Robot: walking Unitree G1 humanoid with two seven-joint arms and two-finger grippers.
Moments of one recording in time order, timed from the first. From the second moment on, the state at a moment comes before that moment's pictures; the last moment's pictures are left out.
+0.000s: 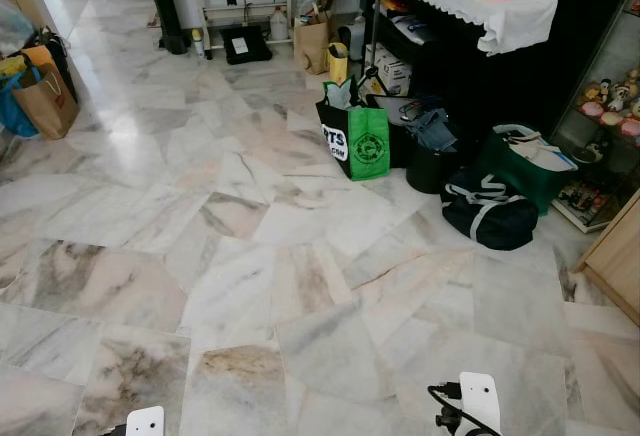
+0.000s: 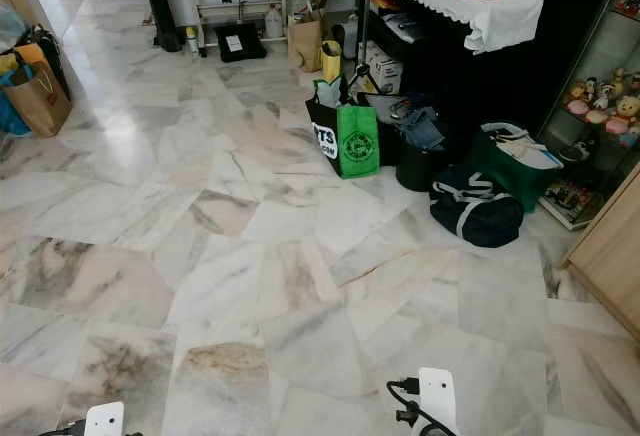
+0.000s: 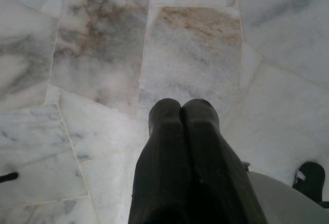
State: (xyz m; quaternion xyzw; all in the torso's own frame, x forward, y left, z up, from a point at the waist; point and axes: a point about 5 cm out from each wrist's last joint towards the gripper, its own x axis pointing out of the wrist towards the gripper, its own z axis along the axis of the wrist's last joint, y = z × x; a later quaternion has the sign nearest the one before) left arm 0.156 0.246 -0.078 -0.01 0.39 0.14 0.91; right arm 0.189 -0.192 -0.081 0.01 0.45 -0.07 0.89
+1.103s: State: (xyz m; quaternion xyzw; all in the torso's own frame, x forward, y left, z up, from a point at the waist) left arm 0.189 0.241 -0.068 0.00 0.41 0.09 0.91; right arm 0.210 -0.174 -0.072 0.07 0.45 0.01 0.89
